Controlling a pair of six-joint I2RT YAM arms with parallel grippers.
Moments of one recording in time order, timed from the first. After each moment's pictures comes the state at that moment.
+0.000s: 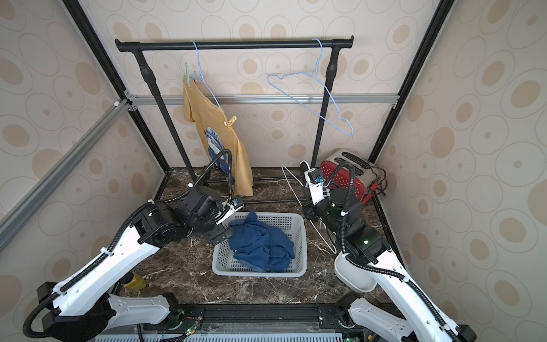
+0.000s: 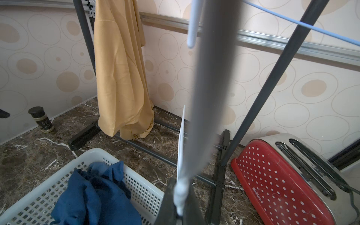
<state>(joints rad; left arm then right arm) -0.85 1.23 1.52 -1.17 -0.30 0.38 0.56 0.94 1.14 -0.42 0.12 -0.08</state>
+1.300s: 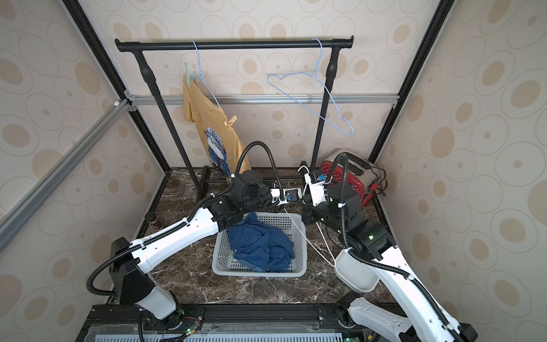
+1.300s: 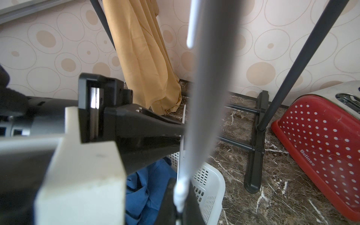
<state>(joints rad) -0.88 1.62 1.52 -0.20 0.11 0.85 0.56 0.97 1.24 -0.66 -0.03 0.16</state>
